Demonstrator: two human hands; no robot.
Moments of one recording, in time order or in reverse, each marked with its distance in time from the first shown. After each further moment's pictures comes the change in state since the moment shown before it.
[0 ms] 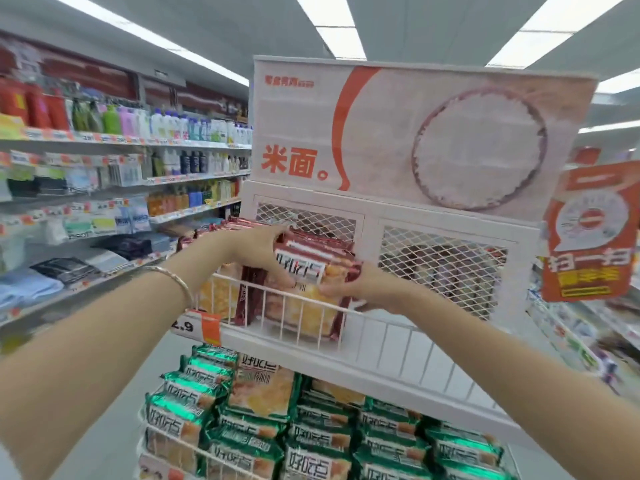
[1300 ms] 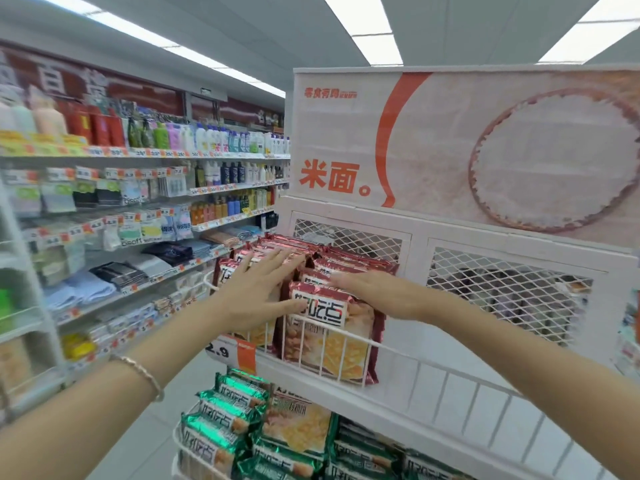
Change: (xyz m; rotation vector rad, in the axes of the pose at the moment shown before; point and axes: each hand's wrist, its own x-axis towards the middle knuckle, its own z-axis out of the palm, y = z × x) left_hand -0.023 -0.076 0.029 0.409 0.313 0.118; right_hand 0.021 -0.051 0.004 -0.544 -0.115 -0.336
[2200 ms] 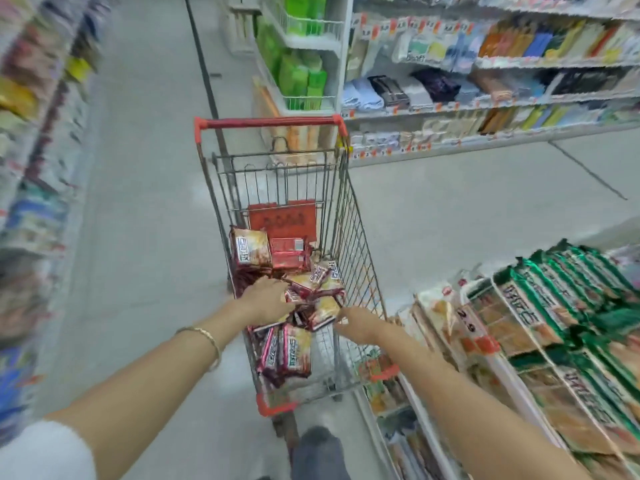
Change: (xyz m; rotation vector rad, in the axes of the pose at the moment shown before) left_hand -0.547 -0.192 0.173 -0.396 -0.528 -1.158; right_hand 0.105 -0.290 0.551 -0.245 -0.819 -0.249
